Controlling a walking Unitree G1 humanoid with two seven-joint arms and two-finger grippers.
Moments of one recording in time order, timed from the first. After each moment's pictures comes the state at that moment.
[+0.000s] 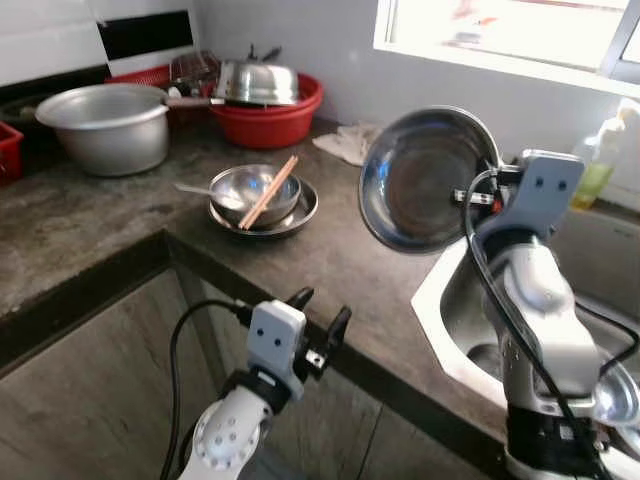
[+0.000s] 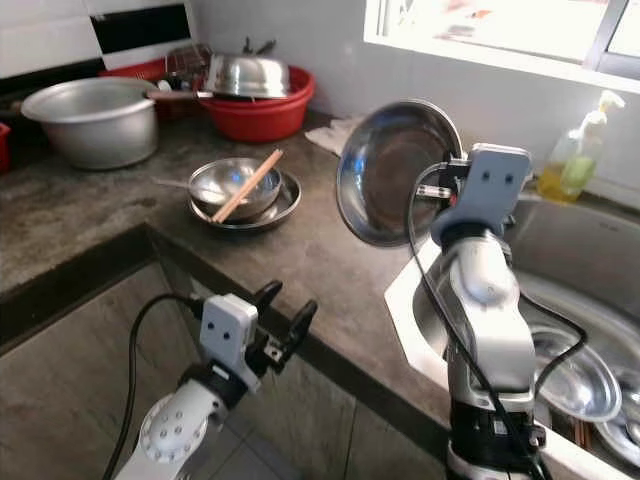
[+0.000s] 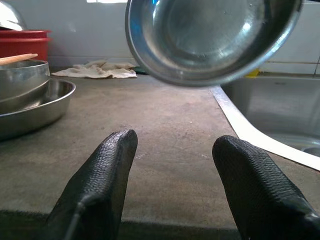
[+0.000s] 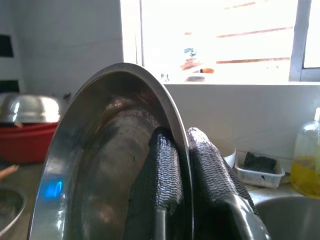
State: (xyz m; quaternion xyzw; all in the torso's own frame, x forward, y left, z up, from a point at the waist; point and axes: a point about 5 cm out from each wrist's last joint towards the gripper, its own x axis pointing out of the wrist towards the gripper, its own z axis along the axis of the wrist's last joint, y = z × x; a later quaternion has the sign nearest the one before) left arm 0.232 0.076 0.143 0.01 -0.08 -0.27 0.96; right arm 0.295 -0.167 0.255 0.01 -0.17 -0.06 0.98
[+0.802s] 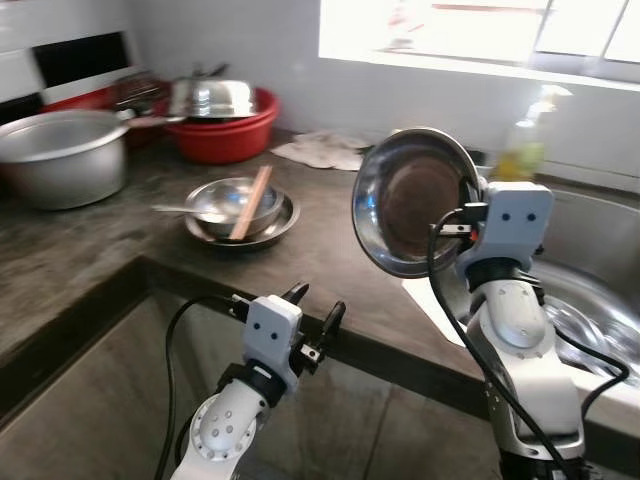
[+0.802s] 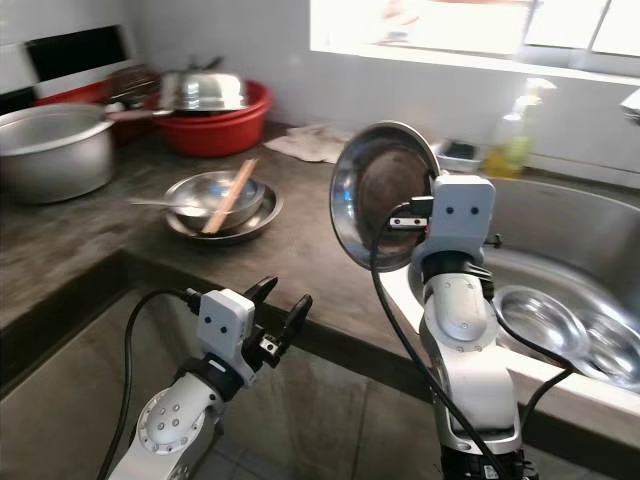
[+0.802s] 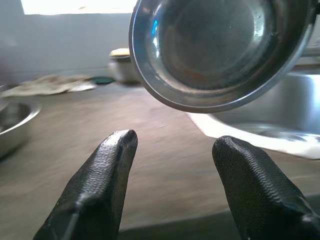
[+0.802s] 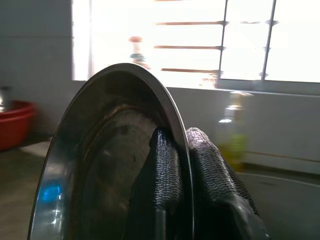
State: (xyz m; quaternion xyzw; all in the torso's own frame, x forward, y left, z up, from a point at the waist) left arm 0.236 0.075 0.145 0.03 -0.09 -0.27 0.96; right arm 0.283 -0.157 0.242 -0.04 -0.17 -0.07 0.98
